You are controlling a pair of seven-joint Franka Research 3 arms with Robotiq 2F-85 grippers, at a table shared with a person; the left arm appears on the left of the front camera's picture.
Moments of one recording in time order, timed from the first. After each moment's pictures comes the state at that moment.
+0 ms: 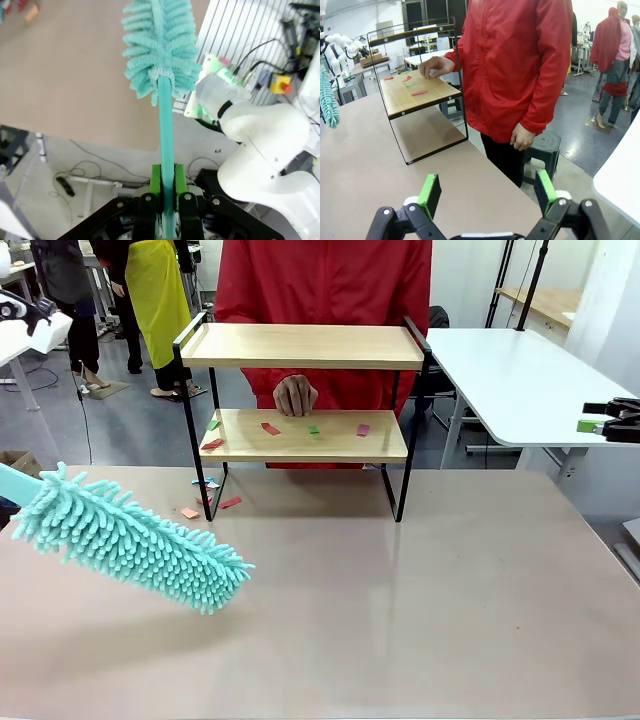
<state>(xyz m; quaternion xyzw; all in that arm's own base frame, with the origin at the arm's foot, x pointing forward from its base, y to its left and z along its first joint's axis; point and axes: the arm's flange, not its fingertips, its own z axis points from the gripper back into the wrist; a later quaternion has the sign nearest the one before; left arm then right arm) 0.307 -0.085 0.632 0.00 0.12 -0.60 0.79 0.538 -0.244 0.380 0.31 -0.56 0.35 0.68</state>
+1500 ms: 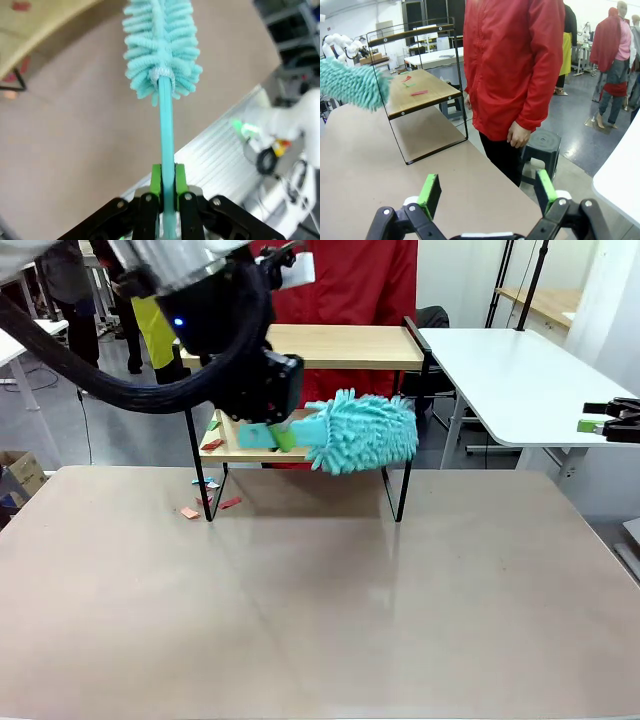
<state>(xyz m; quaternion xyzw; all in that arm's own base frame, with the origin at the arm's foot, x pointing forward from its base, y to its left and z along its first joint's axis) 0.306 -0.320 0.627 -0.18 -0.10 -0.27 0.94 0.538 -0.244 0.380 0.31 -0.56 0.35 0.68</state>
